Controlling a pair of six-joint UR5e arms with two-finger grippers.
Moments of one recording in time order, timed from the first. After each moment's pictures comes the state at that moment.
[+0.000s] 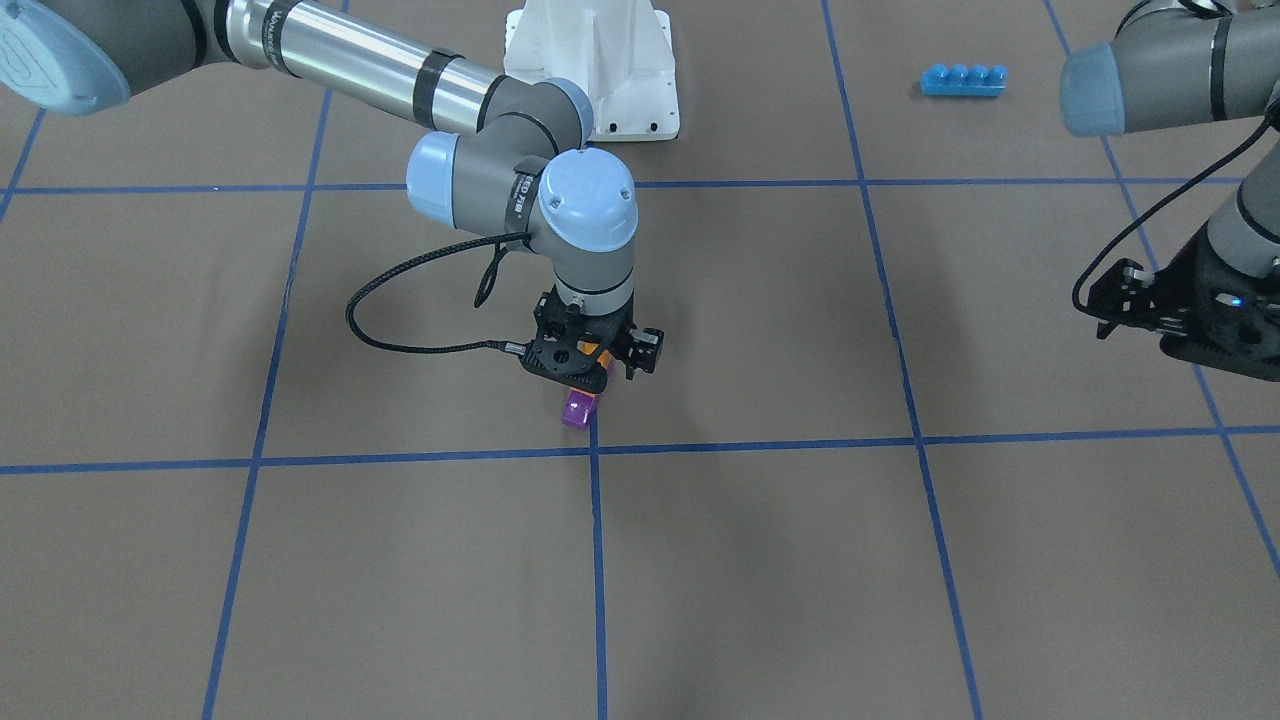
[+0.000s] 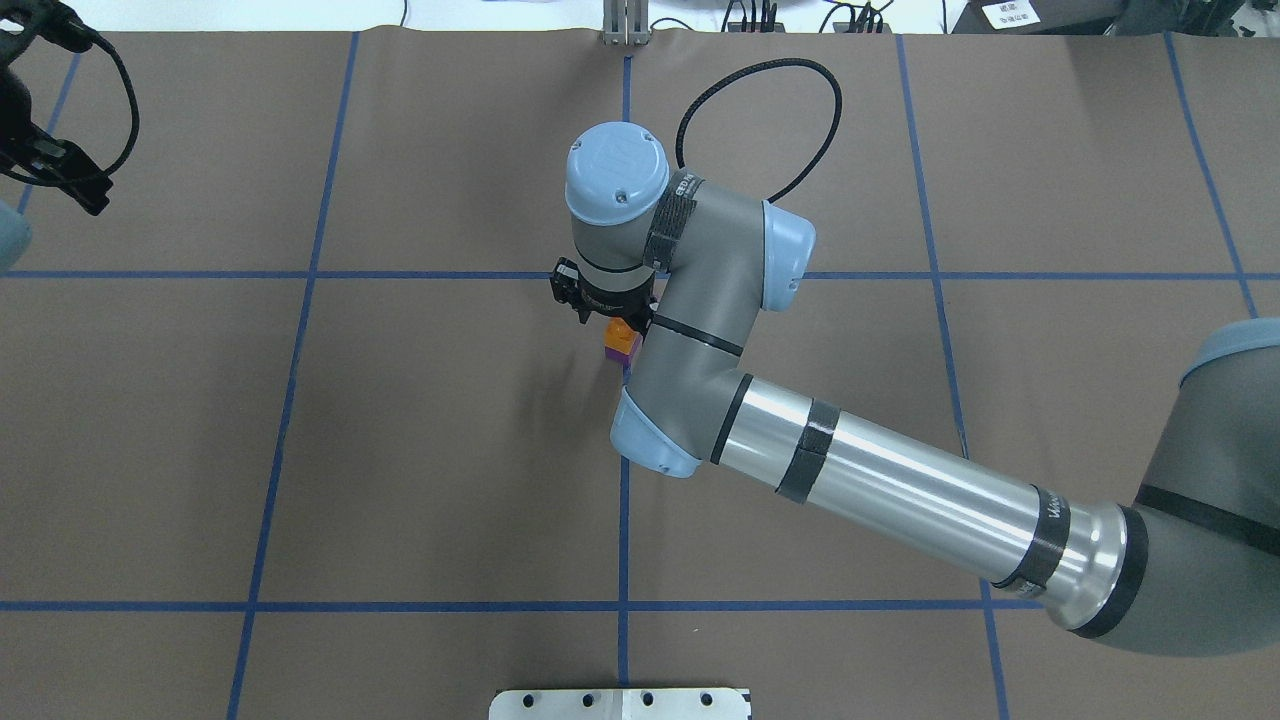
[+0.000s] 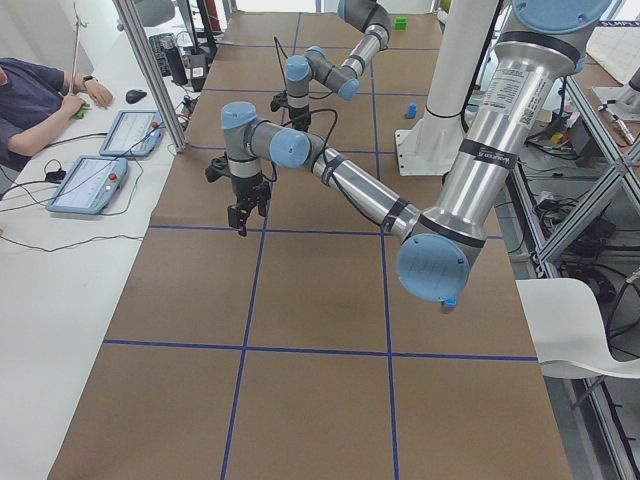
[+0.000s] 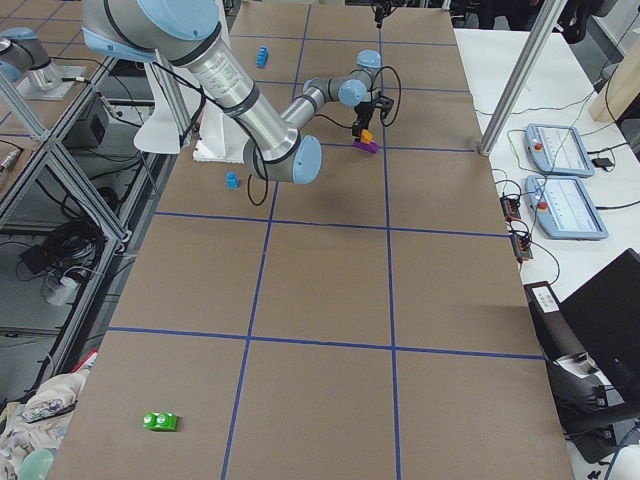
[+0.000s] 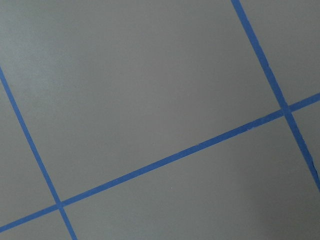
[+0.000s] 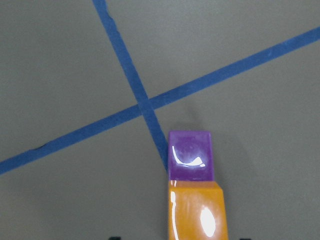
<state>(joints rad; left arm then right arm) -1.17 -1.93 -1.78 -1.30 -2.09 -0.06 0.57 -0.60 1.24 -1.48 1.94 1.57</state>
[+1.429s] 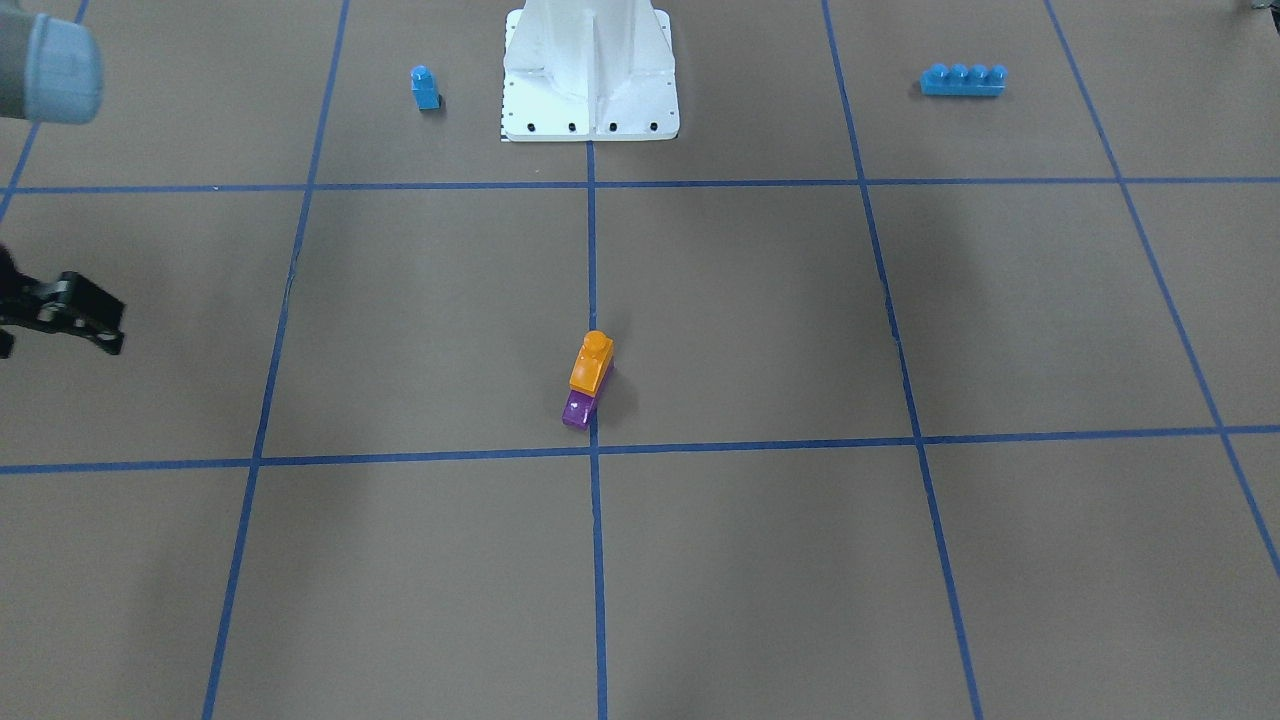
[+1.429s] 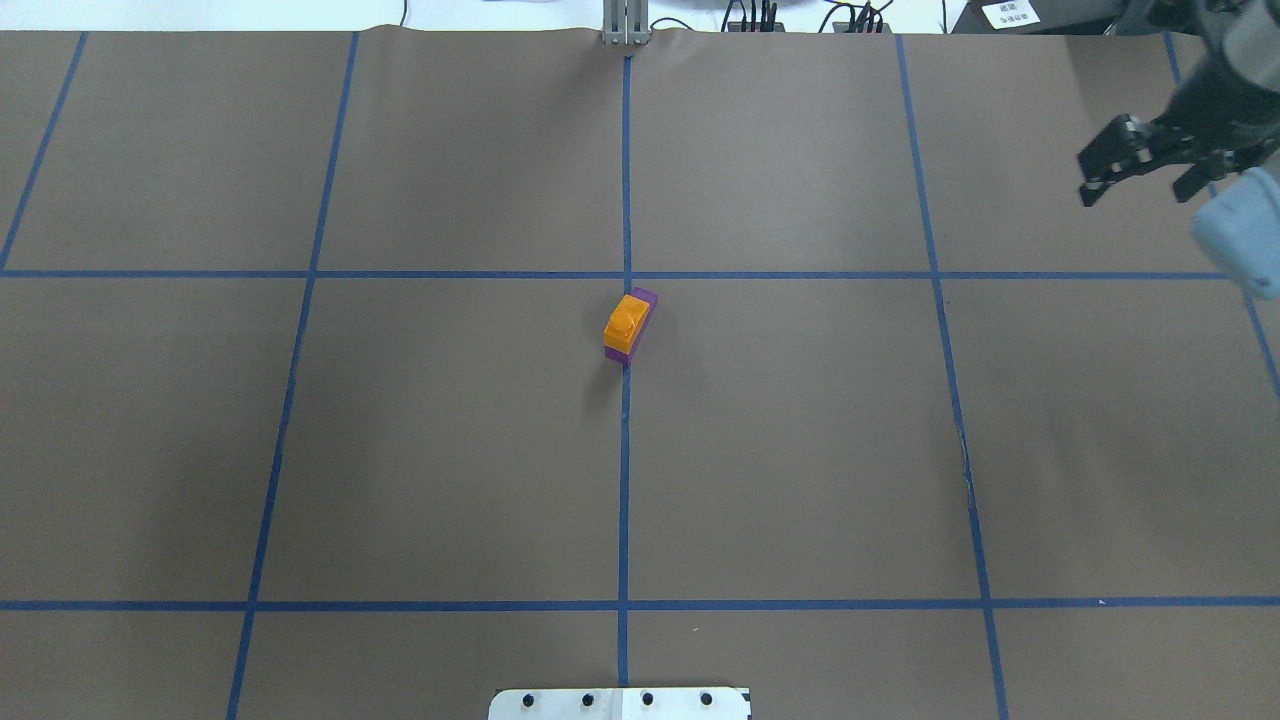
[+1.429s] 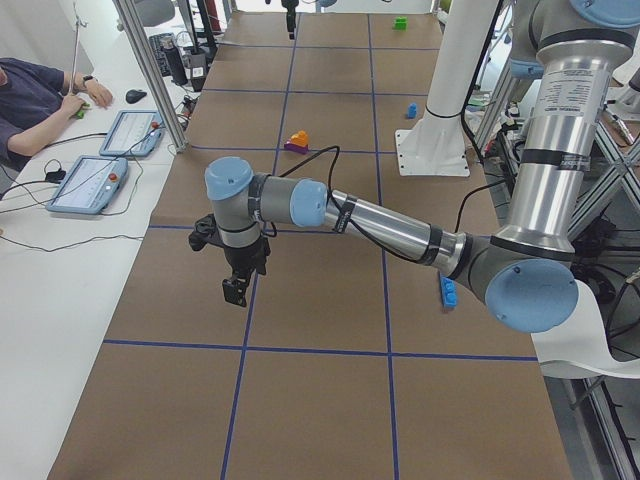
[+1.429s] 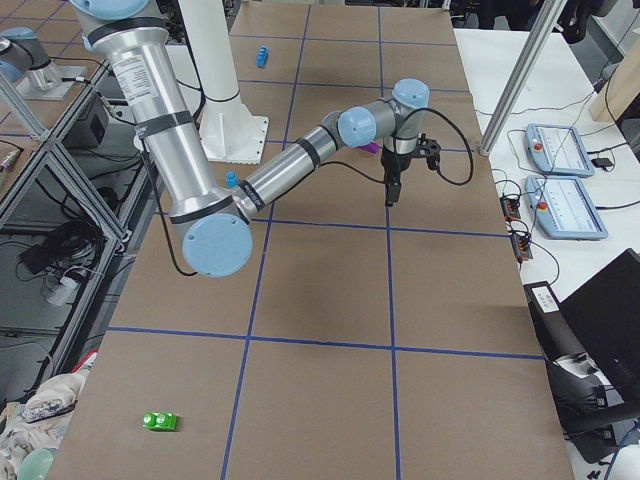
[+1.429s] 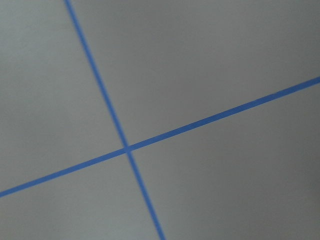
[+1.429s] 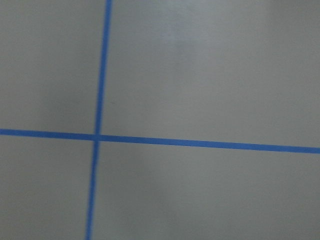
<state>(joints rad) -1.54 -1.70 -1.73 -1.35 -2.22 0.25 1.24 -1.28 1.82 -1.85 2.27 0.35</state>
